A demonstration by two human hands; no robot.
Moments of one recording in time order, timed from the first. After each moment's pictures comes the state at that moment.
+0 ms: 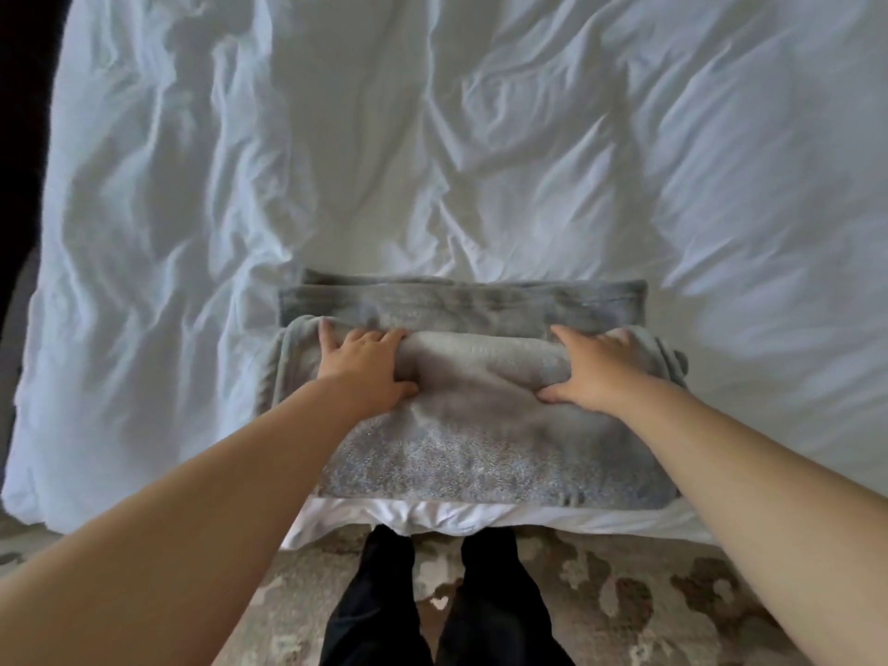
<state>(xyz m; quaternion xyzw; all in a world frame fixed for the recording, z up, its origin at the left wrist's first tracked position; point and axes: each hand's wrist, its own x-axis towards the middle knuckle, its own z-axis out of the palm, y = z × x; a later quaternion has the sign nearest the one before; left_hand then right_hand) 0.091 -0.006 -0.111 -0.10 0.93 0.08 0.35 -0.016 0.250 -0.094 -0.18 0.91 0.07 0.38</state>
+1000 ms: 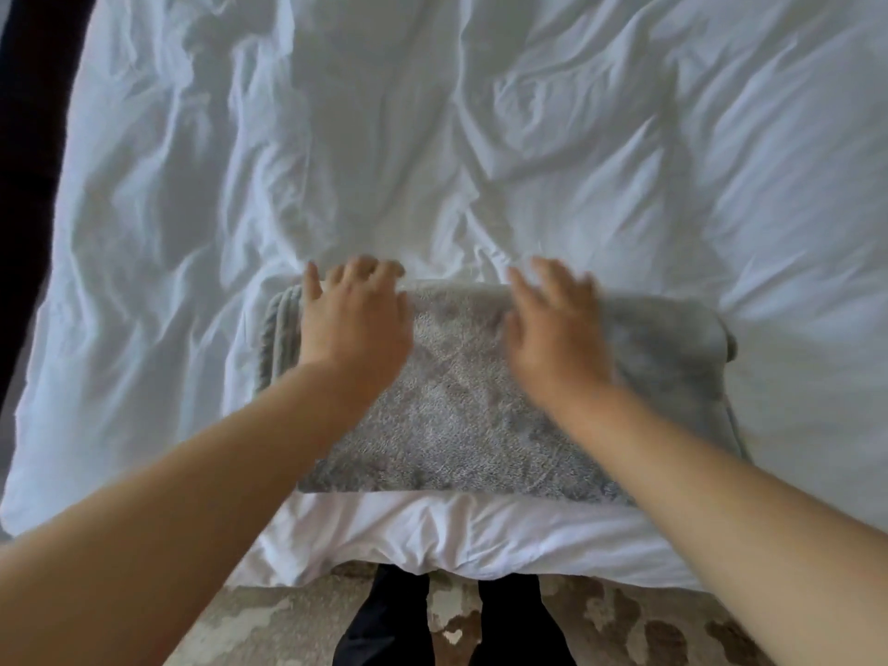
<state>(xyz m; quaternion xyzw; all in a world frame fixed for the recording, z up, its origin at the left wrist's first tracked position) 0.053 -0.029 -0.080 -0.19 0.97 0.10 0.04 -0.012 0.156 -0.095 -0.27 0.95 -0.12 0.09</state>
